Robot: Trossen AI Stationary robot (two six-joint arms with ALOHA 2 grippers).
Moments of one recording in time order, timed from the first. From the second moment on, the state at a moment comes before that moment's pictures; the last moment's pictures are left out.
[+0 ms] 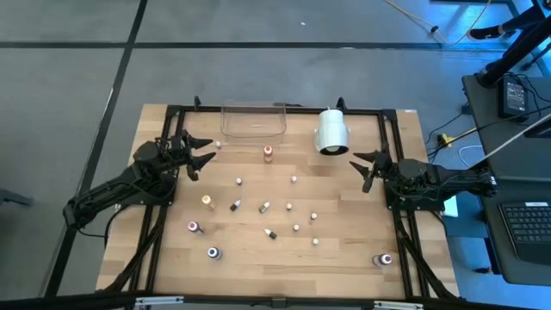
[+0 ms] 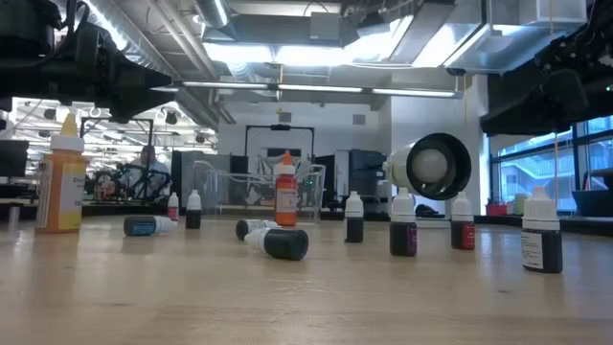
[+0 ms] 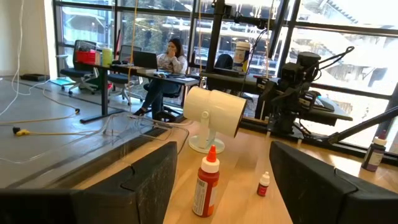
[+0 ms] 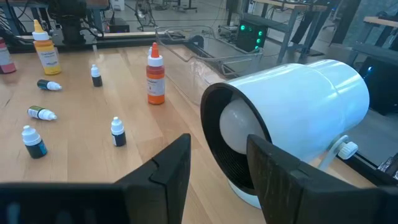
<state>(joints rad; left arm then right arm) 0.57 0.01 0.01 0.09 0.20 -0.18 0.04 0.01 0.11 -0.33 0.53 0.04</state>
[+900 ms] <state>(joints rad) 0.57 0.01 0.01 0.09 0.20 -0.18 0.04 0.01 0.11 -0.33 0.53 0.04</state>
